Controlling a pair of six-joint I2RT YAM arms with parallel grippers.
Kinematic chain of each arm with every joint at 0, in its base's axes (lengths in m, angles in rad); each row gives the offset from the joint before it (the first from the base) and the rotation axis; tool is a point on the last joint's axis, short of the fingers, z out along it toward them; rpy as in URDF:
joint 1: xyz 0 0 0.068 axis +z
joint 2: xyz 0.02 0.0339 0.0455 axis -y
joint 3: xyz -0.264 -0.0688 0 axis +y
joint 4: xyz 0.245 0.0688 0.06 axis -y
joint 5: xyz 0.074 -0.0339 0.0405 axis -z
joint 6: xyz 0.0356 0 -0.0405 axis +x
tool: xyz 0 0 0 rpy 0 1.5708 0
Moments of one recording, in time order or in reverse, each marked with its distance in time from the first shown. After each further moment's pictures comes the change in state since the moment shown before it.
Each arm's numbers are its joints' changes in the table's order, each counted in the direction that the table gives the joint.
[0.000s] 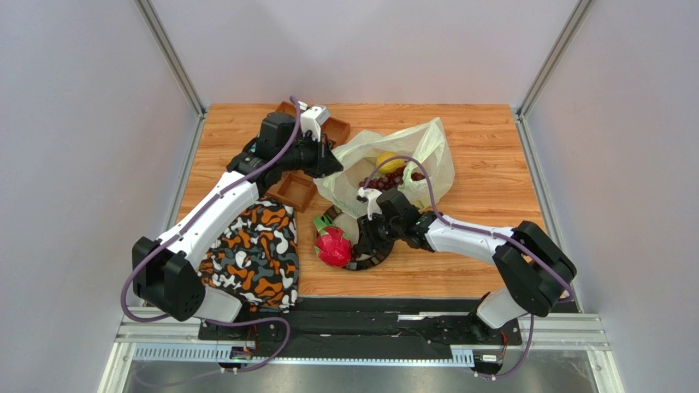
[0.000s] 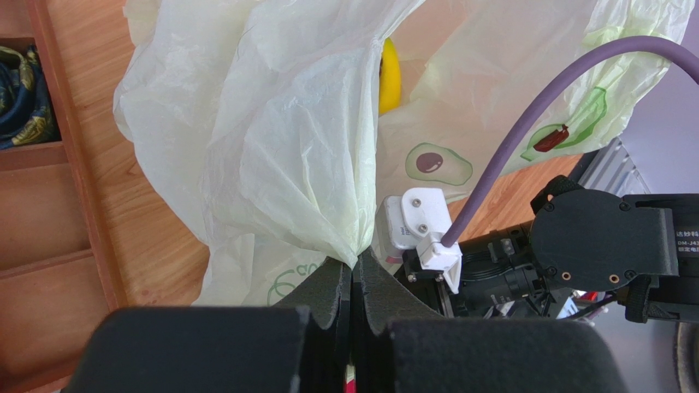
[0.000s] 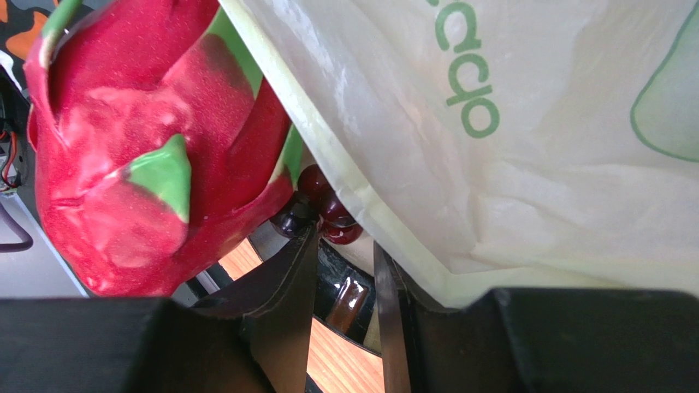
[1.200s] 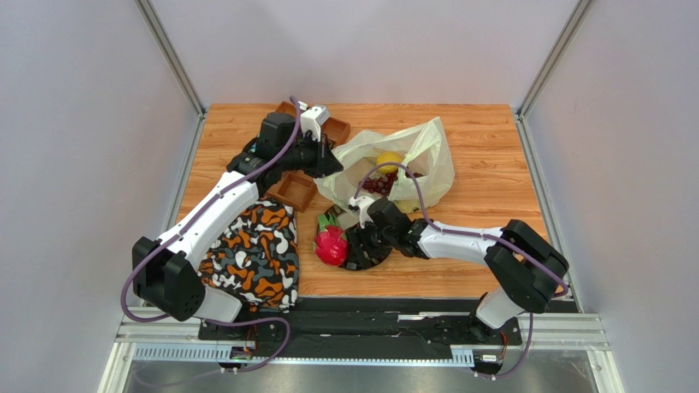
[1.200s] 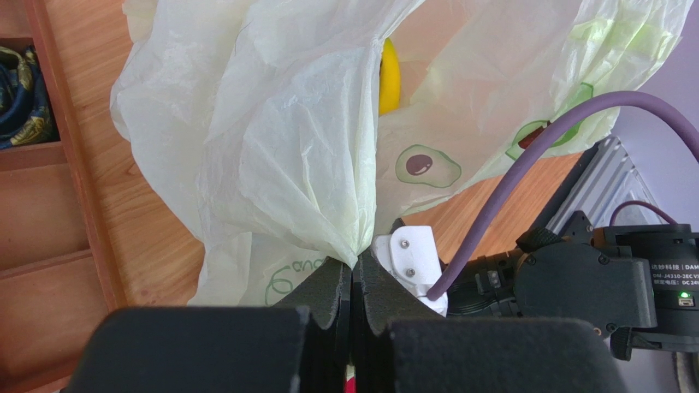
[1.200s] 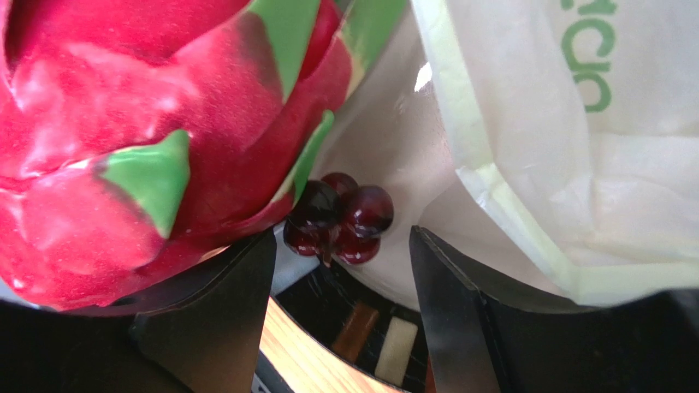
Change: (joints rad) left arm 0.000 0.000 0.000 0.000 0.002 0.000; right arm 0.079 -0.035 0.024 0.066 0.087 -0.019
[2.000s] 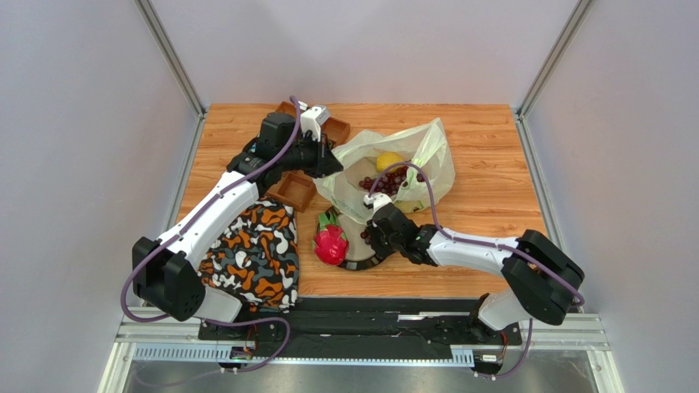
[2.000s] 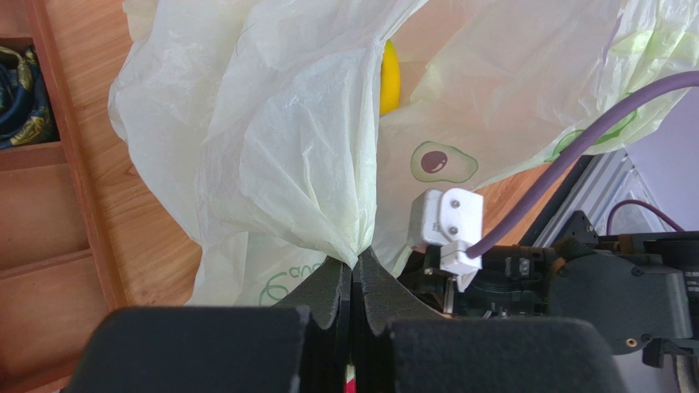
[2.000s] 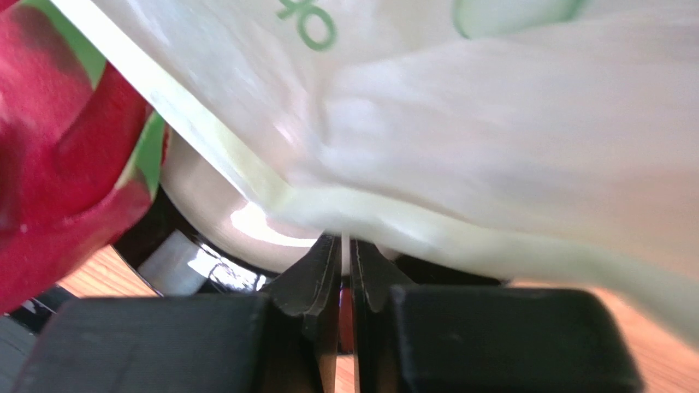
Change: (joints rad) left arm 0.000 0.000 0.000 0.000 0.000 0.000; right arm 0.029 0.081 0.050 -0.056 0.338 0.077
